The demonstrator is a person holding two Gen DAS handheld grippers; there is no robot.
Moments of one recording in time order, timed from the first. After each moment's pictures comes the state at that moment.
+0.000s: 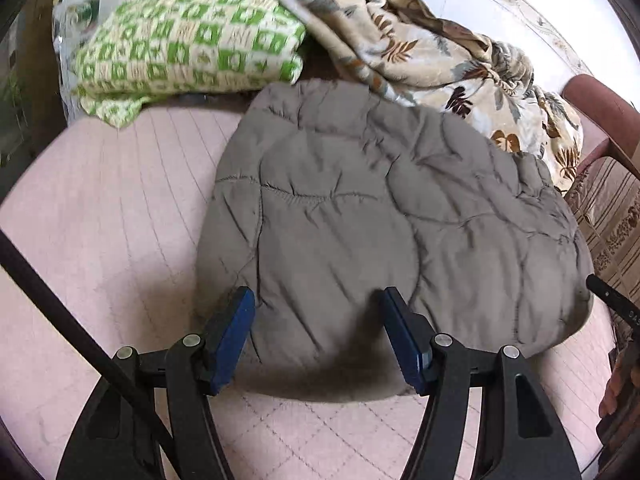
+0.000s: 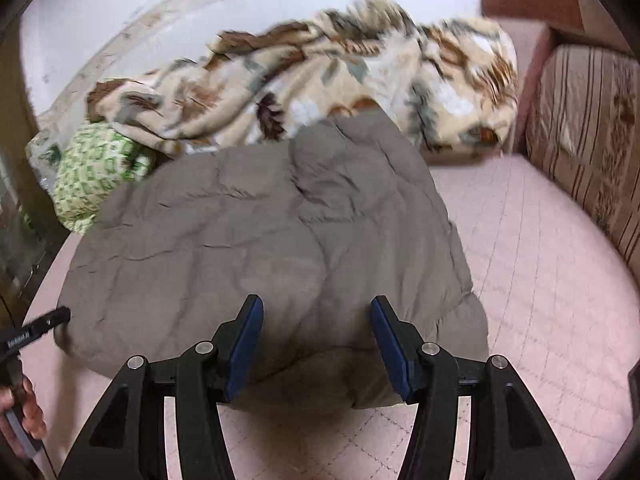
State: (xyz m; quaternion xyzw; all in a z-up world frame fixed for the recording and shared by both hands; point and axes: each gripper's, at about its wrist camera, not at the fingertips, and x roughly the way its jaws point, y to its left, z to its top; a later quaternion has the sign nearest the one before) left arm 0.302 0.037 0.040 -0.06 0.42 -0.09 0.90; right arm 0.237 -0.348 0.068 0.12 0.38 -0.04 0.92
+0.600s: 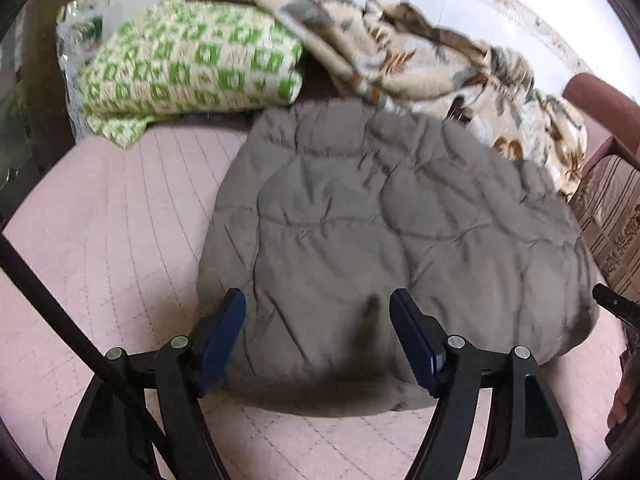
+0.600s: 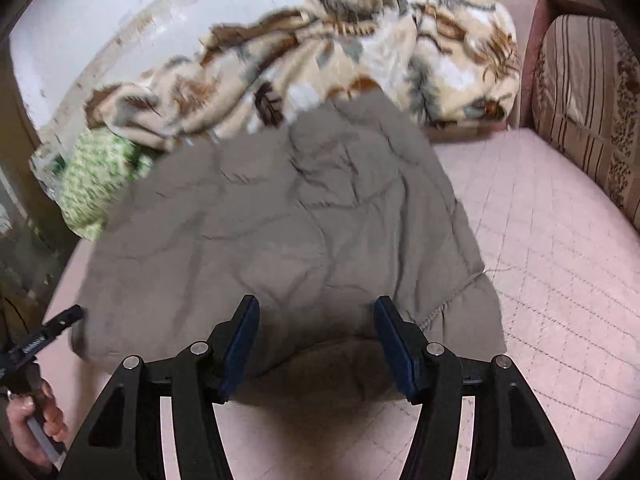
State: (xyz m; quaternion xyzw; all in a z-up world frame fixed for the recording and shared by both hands) left arm 0.294 0.024 0.059 -0.05 0.39 -0.08 0.92; right arm 0.226 -0.349 0.072 0.16 0.38 -0.01 0.91
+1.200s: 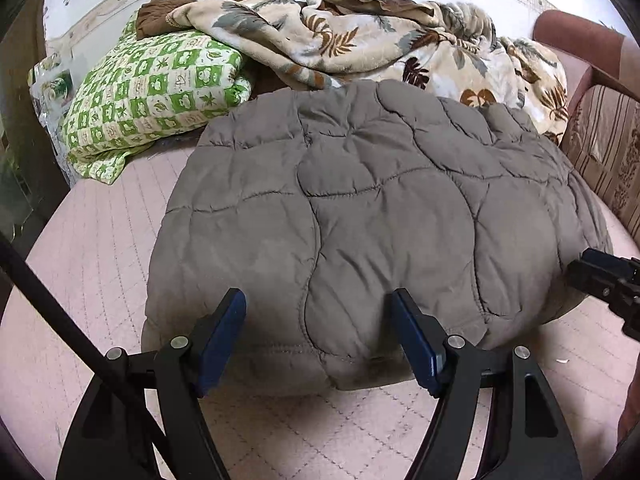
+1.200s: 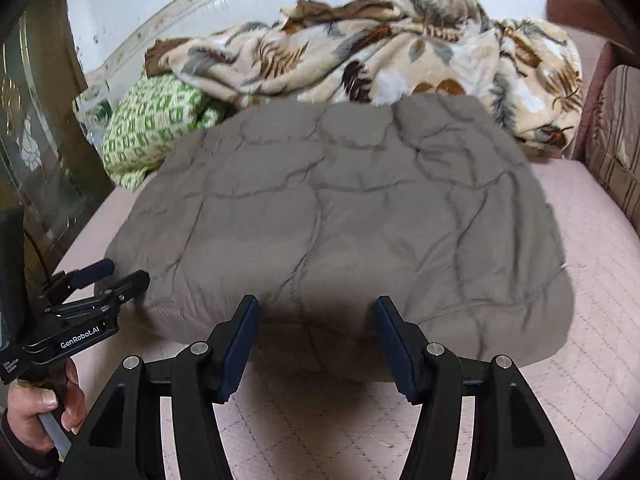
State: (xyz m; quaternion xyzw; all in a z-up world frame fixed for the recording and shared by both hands) left arm 0.274 -0.040 0.045 0.06 0.39 -0.09 0.91; right arm 0.229 -0.271 0.055 0.09 0.40 0.06 0.91
